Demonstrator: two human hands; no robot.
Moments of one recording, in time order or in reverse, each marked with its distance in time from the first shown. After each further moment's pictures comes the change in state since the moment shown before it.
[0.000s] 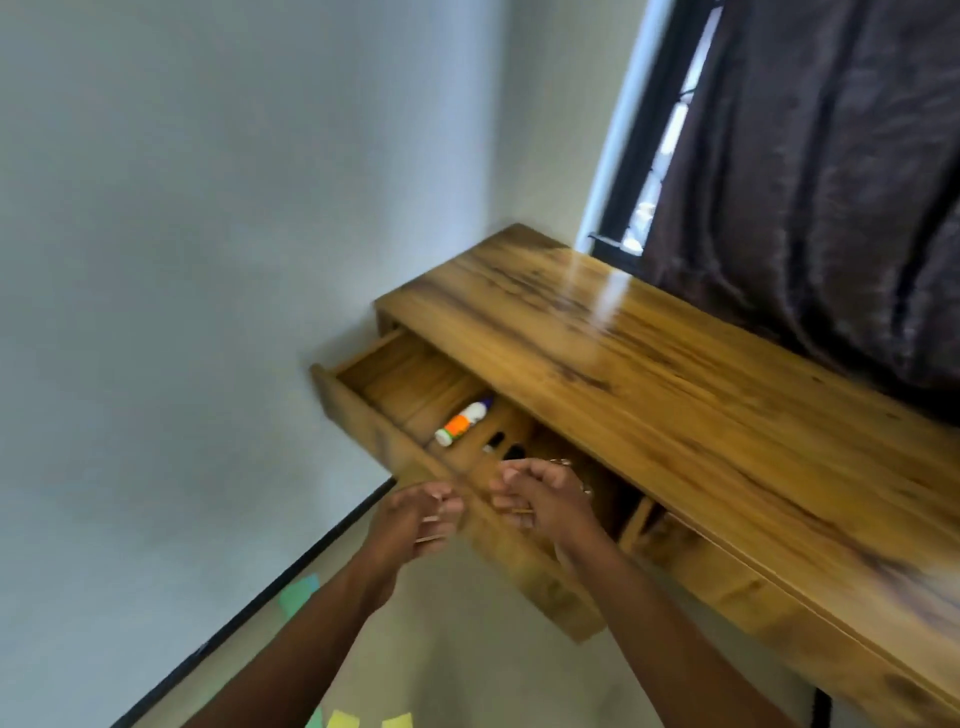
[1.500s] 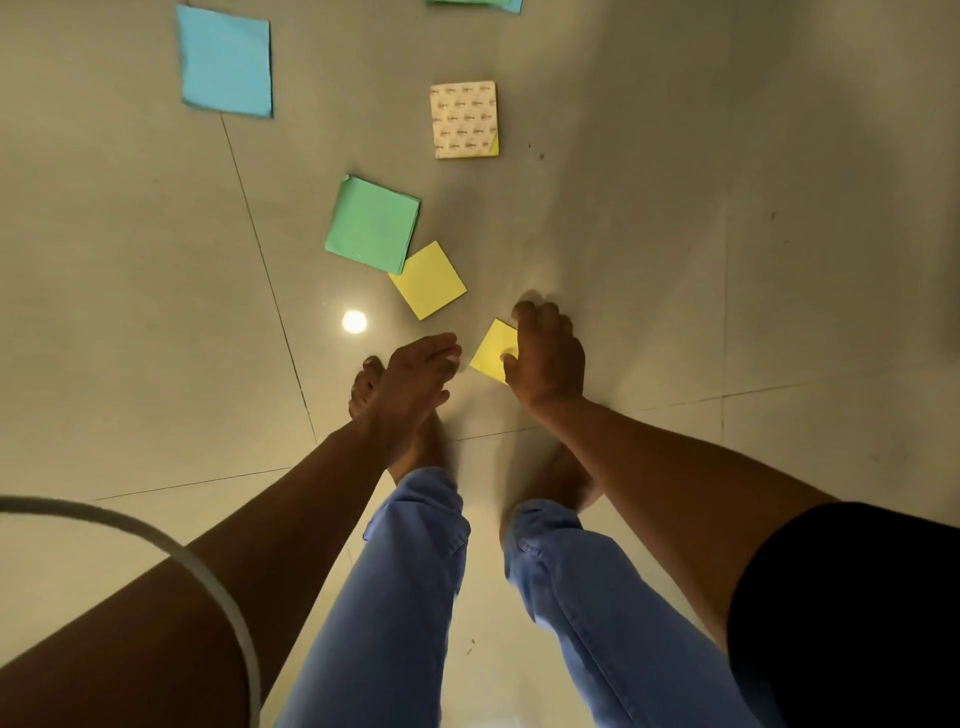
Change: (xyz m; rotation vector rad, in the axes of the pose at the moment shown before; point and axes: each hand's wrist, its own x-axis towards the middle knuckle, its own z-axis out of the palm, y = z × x) left_hand 0.211 -0.747 -0.155 -0.539 0.540 -0.580; right_hand 0.289 0.833 0.180 -1.687 -0.638 -0.319
